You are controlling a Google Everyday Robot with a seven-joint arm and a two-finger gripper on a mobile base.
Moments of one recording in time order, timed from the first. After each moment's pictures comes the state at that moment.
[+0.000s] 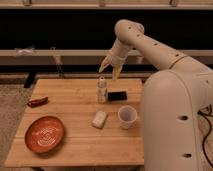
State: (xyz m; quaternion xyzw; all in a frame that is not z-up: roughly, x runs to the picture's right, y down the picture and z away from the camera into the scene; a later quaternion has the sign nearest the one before) arm 0.019 -0.077 0.778 -0.23 -0.32 -0.38 0.83
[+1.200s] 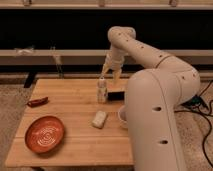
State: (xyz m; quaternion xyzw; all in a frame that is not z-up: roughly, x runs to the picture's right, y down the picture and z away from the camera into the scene) arm 0.036 -0.063 0.843 -0.30 -0.23 -0.36 0.86
